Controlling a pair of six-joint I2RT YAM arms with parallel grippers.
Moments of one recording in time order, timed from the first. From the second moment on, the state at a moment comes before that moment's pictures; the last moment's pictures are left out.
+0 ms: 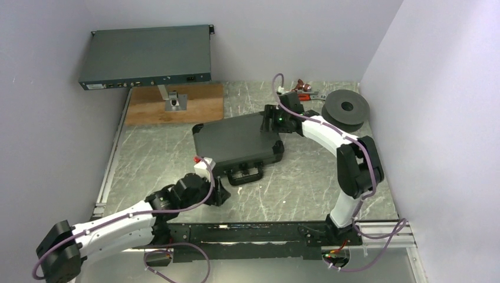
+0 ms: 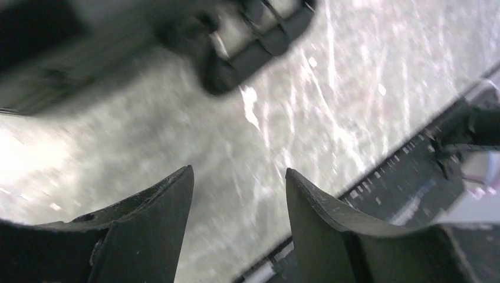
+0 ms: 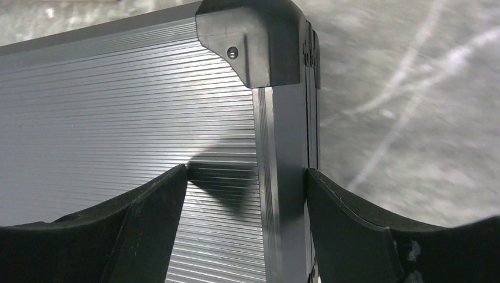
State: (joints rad) left arm -0.87 0.79 0.28 -0.04 -0.10 -0.64; right arm 0.40 1.73 1.22 -0.30 -0.10 0.43
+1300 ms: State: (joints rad) left arm -0.07 1.29 1.01 -0.51 -0.08 -0.34; right arm 0.77 1.62 1.04 -0.11 -0.09 0.44
